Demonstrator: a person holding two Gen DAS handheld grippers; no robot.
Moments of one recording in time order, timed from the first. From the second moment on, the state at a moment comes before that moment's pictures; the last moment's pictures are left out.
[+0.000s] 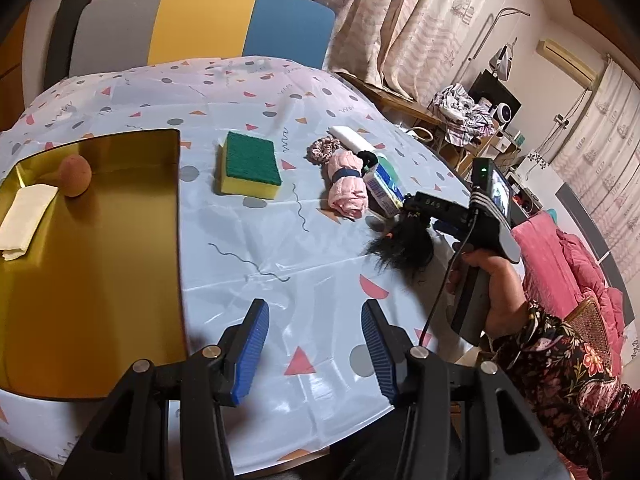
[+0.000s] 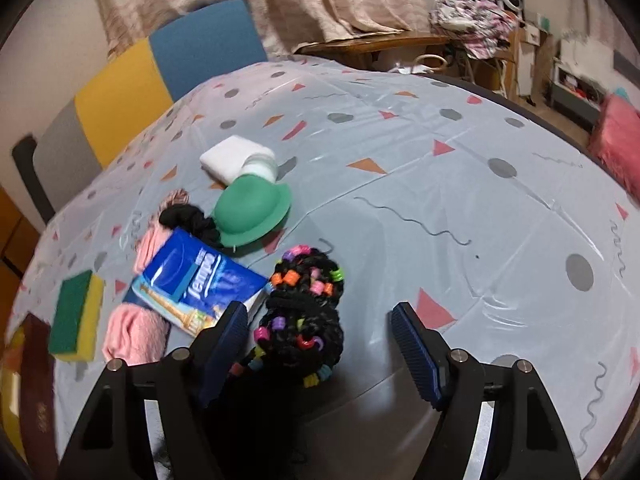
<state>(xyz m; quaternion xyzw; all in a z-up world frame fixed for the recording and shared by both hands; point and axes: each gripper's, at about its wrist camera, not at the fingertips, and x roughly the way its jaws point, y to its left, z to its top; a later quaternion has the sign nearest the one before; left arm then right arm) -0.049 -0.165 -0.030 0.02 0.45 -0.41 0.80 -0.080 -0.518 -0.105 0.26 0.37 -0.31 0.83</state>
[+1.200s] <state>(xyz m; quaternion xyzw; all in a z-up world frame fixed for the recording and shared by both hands) 0.040 -0.379 -0.067 0.15 0.47 -0.40 0.77 -0.118 -0.534 -0.117 0.28 0.30 -0.30 0.86</state>
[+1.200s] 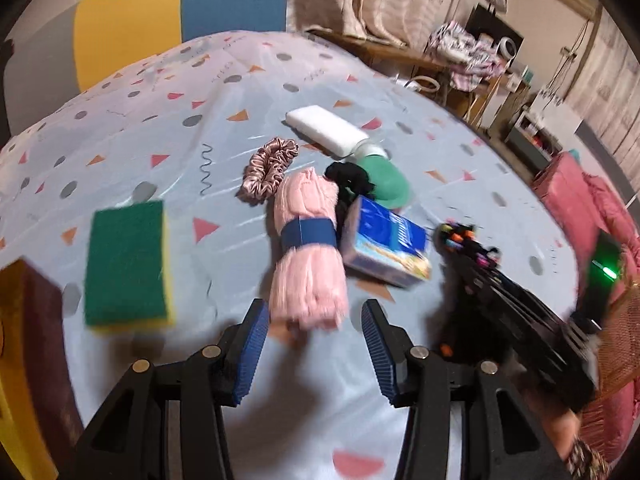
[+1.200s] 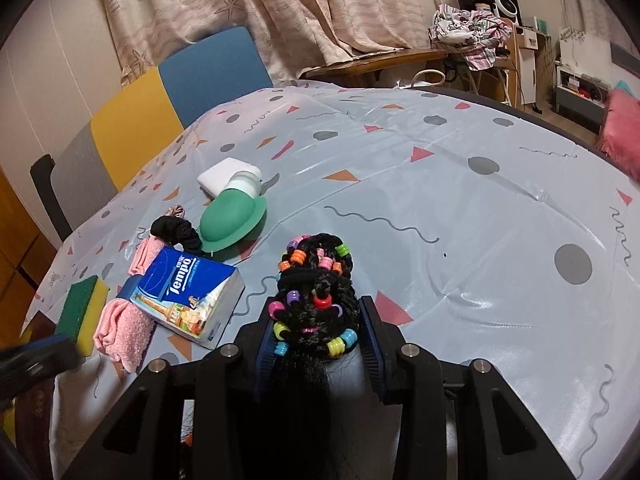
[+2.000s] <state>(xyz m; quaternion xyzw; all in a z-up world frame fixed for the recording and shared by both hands) 0.050 -0.348 -0.087 0.08 0.47 -0.40 0.78 -0.120 -0.532 -0.119 0.28 0.30 -0.30 0.86</state>
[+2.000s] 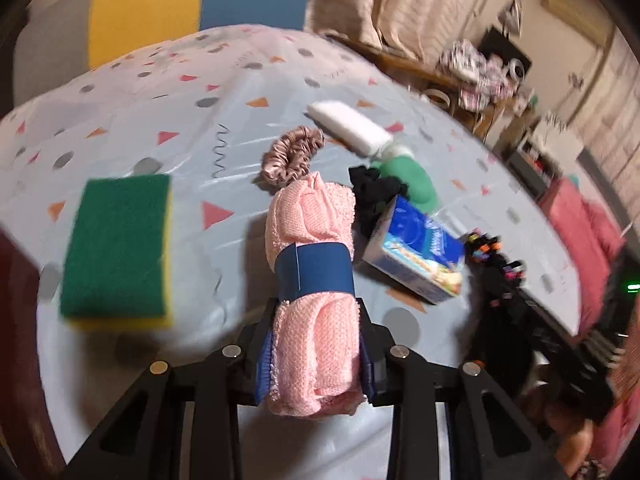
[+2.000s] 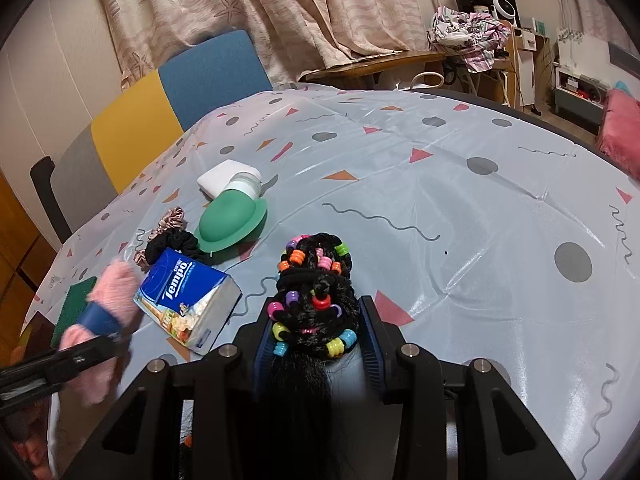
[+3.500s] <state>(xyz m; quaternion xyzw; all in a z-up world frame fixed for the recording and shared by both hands) 0.171 -0.092 -0.086 -0.02 0.54 -0.22 0.81 -0.087 -0.441 -0.001 0.22 0.24 -0.21 0.92</state>
